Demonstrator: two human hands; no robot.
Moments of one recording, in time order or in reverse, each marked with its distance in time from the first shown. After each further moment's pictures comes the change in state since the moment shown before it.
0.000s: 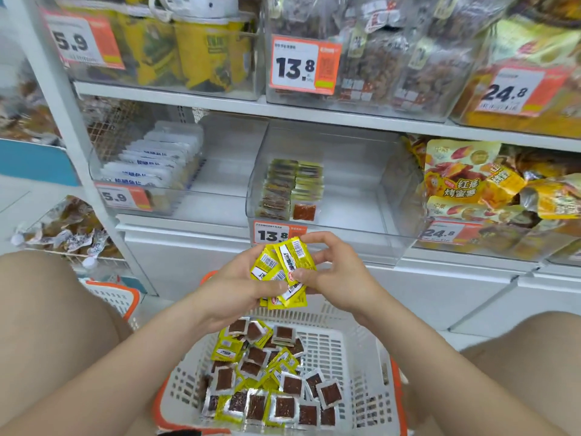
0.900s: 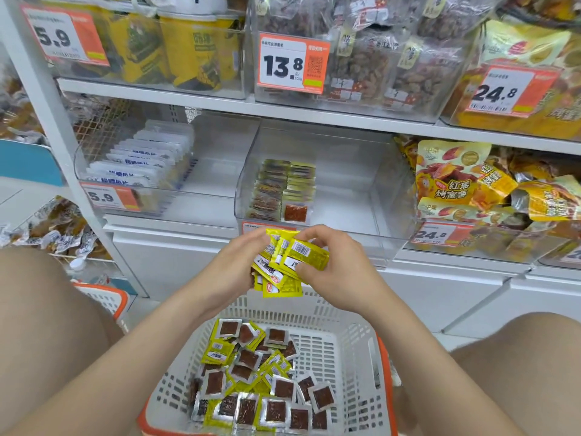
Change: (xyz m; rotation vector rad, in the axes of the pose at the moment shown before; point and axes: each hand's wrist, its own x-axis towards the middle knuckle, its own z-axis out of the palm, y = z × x) left_hand 0.020 0.017 0.011 0.086 0.118 0.131; right_hand -0.004 -0.018 -0.022 -0.576 0.119 -0.223
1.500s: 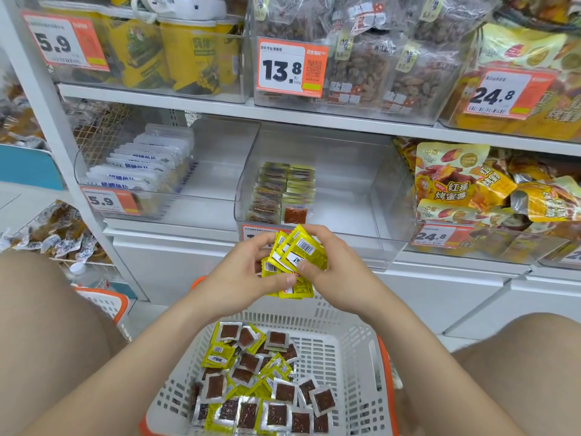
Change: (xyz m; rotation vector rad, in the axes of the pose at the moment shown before) left_hand -0.001 -0.002 0.004 0.261 -0.108 0.125; right_hand 0.005 0.010 0.007 0.143 -0.081 0.024
